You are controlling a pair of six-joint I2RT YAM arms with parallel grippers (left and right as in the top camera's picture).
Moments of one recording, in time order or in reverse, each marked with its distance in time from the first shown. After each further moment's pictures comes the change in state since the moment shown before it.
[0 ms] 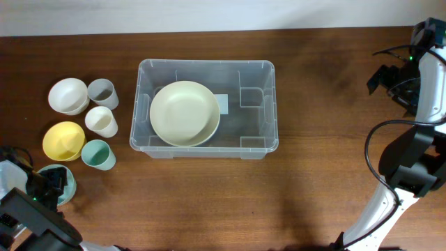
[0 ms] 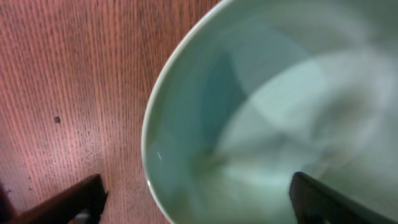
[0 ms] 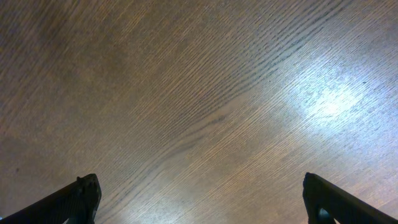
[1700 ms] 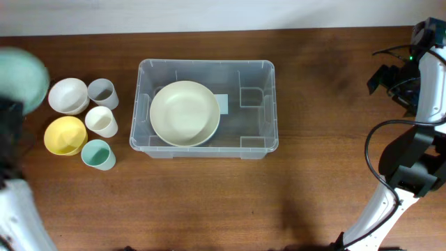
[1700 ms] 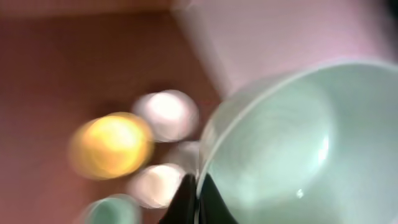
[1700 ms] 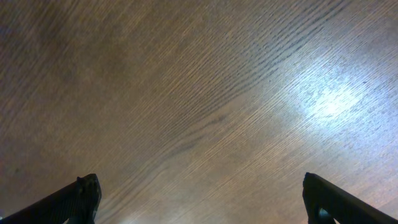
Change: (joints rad) left arm -0.386 -0.480 0.552 0.002 0.026 0.076; right arm 0.000 0.000 0.000 0.000 0.000 0.000
